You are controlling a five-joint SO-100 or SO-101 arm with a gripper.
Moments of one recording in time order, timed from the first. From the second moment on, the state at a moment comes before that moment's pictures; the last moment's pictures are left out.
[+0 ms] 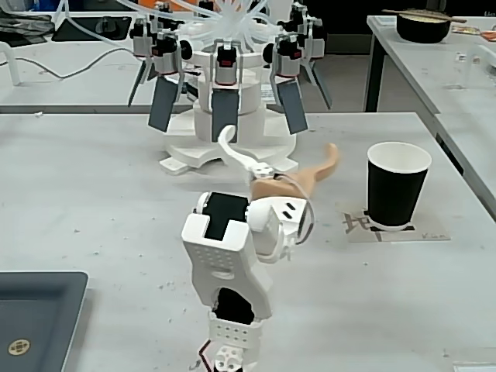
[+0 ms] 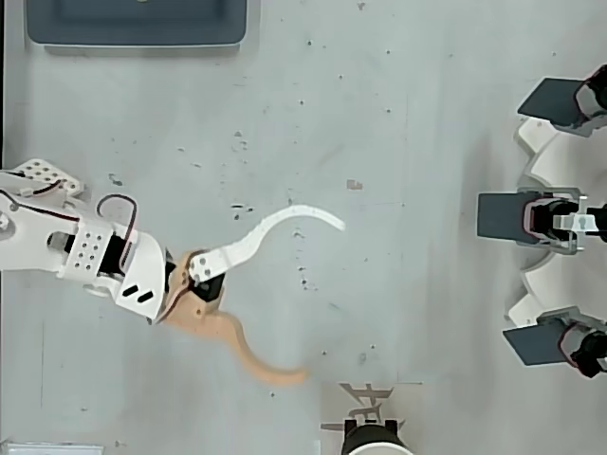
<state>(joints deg) 14.1 117.7 161.6 -60.5 -81.2</state>
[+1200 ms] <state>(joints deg) -5.4 85.3 124.9 -52.9 -89.6</state>
